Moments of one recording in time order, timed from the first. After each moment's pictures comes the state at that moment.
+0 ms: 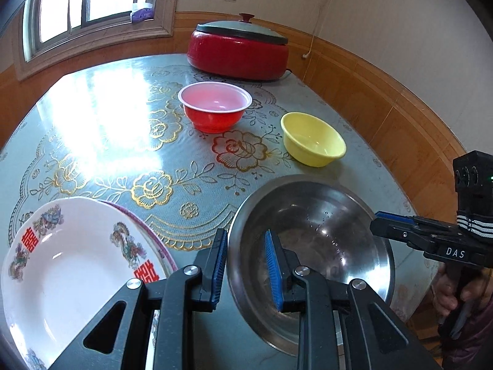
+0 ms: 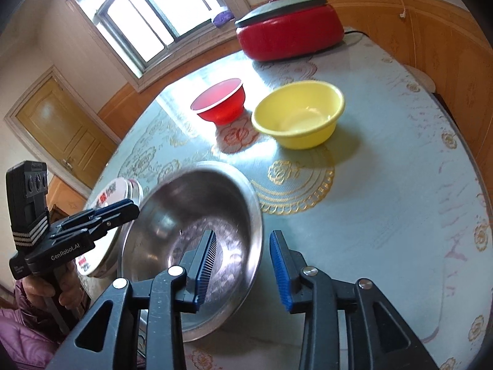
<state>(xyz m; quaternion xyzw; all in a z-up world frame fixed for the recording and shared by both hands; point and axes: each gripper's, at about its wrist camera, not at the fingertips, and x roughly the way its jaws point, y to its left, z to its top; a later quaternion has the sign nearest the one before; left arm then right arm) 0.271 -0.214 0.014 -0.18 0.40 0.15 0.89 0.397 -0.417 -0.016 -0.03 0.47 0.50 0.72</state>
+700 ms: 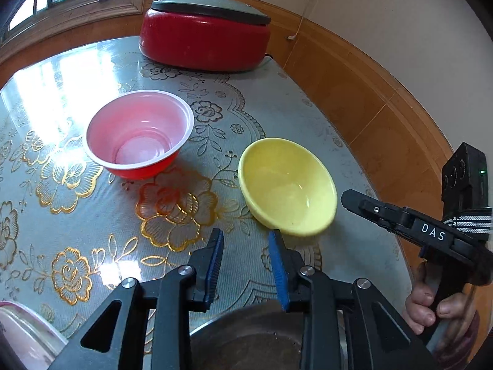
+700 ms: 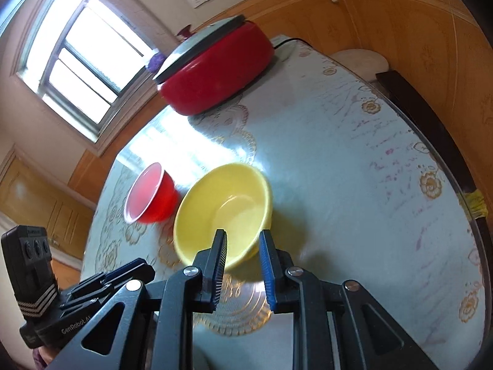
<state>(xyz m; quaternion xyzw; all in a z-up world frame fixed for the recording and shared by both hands) 0.427 -0.189 0.003 -0.23 0.44 0.09 0.86 0.522 -0.386 -0.017 0.09 0.50 0.39 0.77</state>
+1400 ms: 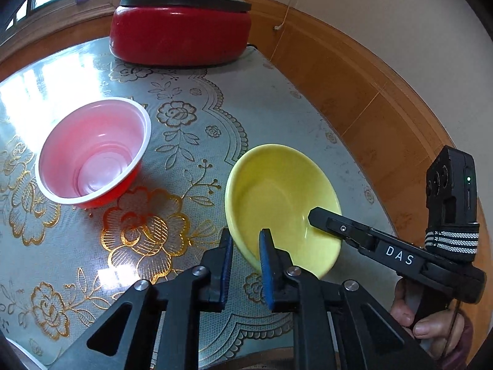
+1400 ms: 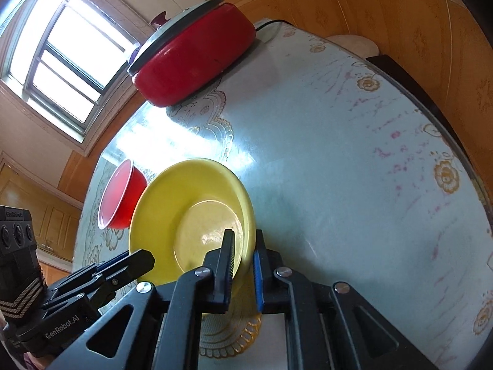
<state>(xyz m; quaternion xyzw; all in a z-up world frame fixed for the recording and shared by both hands) 0.457 -0.202 -0.005 -0.20 0.45 0.06 0.86 0.533 -0.379 -0.048 0.08 0.53 0.37 0.76</state>
